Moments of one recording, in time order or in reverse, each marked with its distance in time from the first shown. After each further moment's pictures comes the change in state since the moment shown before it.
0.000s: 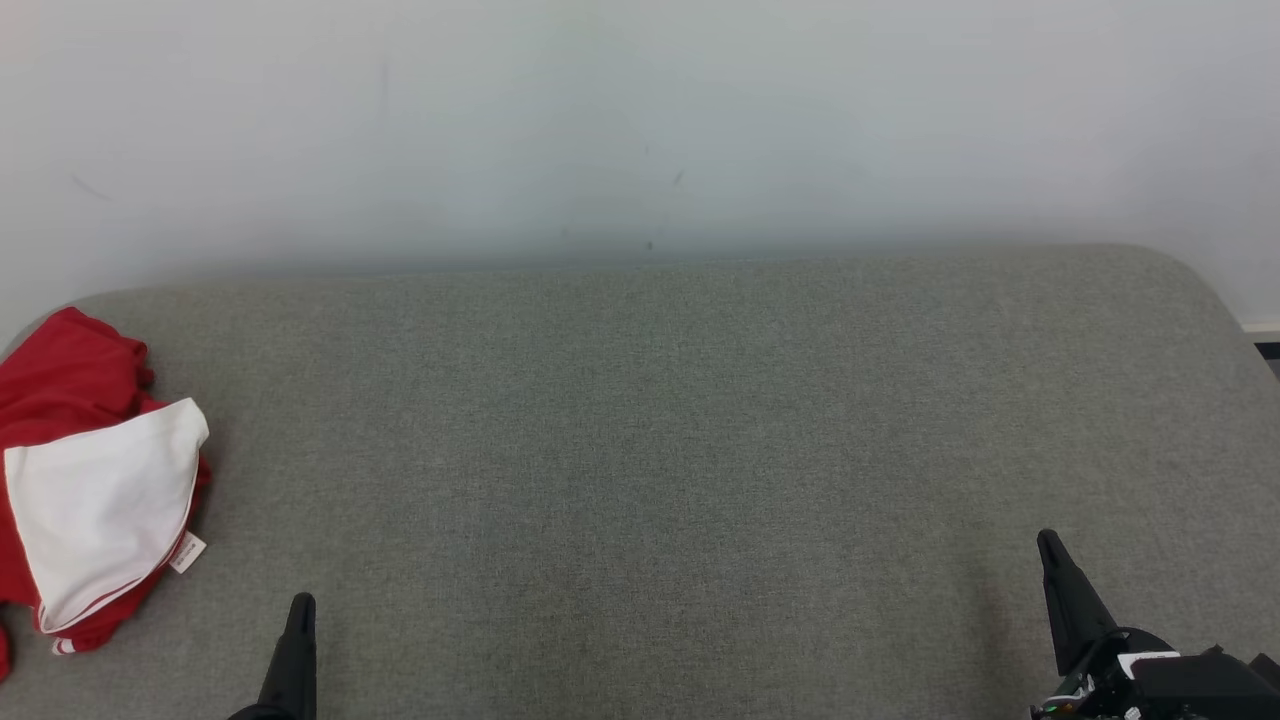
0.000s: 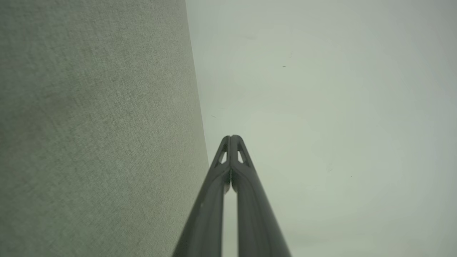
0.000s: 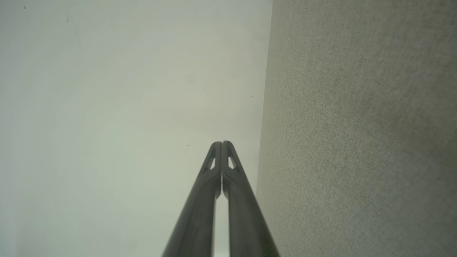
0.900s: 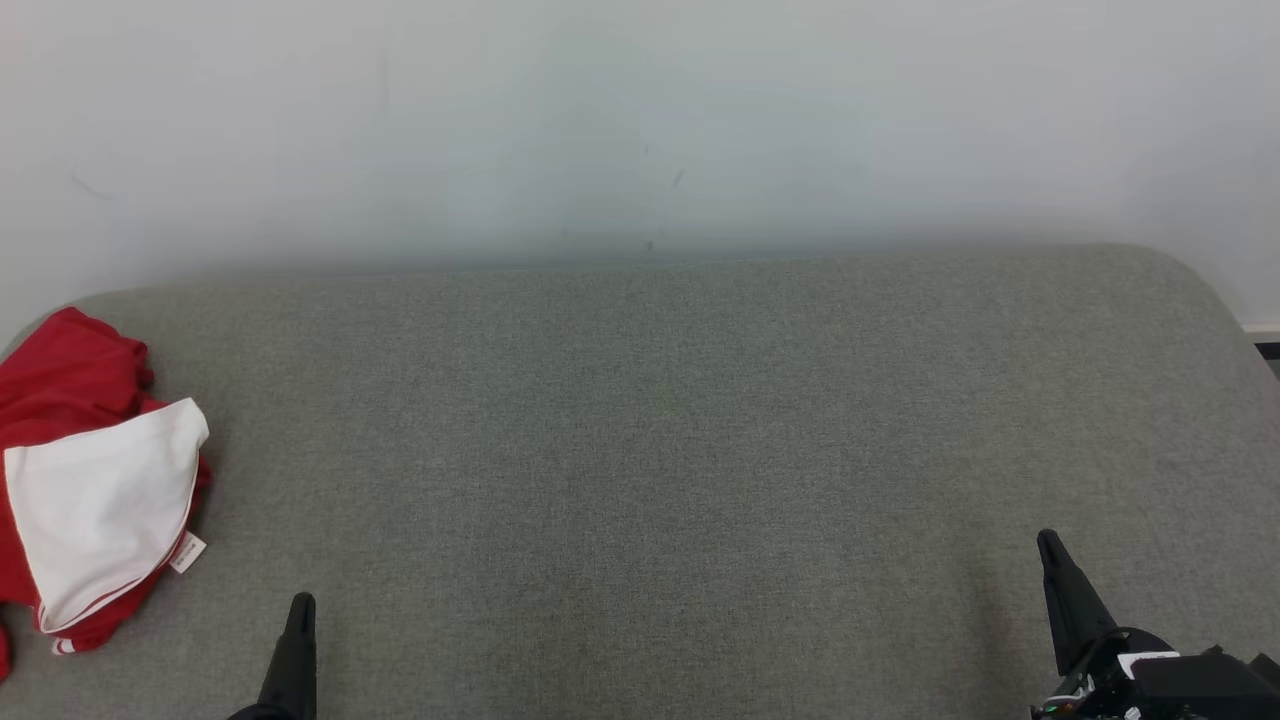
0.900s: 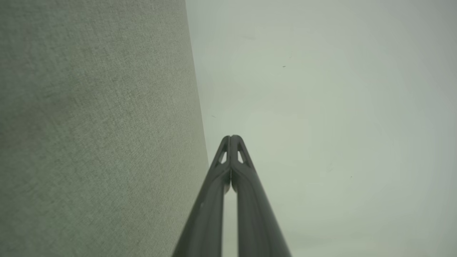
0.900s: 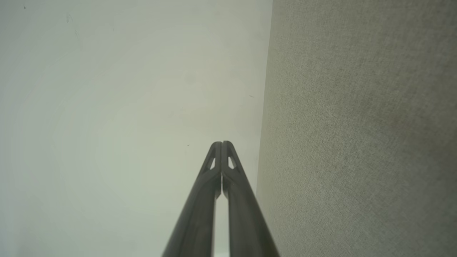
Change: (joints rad) left arm 0.000 0.000 0.000 0.000 0.000 0.000 0.000; right arm 0.000 0.000 0.000 0.000 0.000 0.000 0.000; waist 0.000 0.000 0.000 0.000
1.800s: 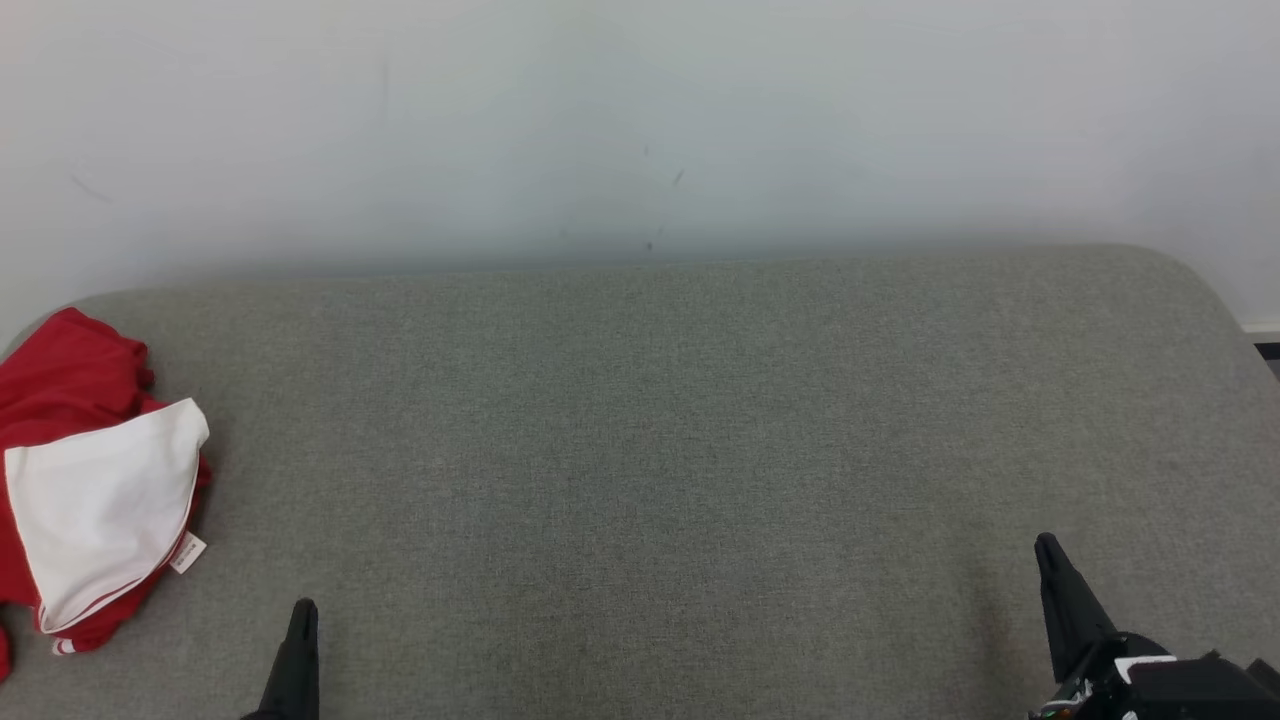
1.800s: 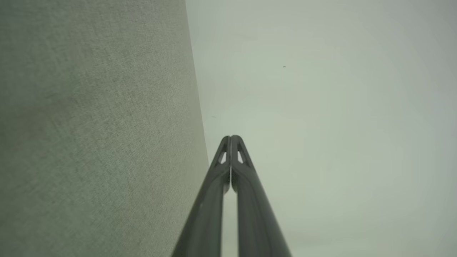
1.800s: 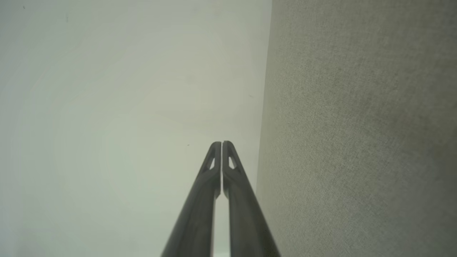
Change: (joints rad) left arm 0.002 0.000 -0.001 0.004 0.000 0.000 0.000; right arm 0.002 0.000 0.000 0.005 0.000 0.000 -0.001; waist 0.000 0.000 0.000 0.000
